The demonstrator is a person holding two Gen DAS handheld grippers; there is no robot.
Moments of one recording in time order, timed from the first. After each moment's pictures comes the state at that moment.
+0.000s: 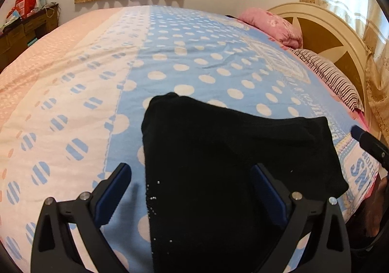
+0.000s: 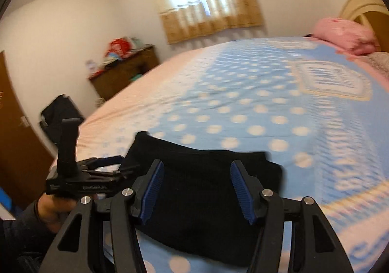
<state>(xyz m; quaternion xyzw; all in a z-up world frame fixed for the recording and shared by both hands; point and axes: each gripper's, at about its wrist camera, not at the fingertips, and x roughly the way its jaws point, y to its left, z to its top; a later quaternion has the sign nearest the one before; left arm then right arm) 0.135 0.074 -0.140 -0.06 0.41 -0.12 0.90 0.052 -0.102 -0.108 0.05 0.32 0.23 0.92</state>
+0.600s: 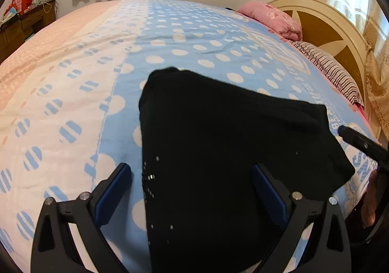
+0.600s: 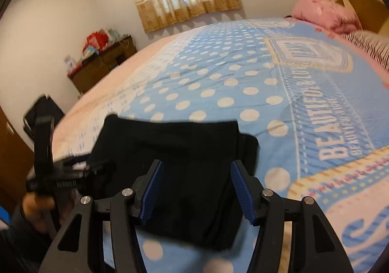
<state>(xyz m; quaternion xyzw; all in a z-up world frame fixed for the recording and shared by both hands) 0.128 0.072 -0.155 -0.05 0.43 -0.13 0.89 0.047 -0.124 -0.133 0.05 0.37 0.17 0.91</state>
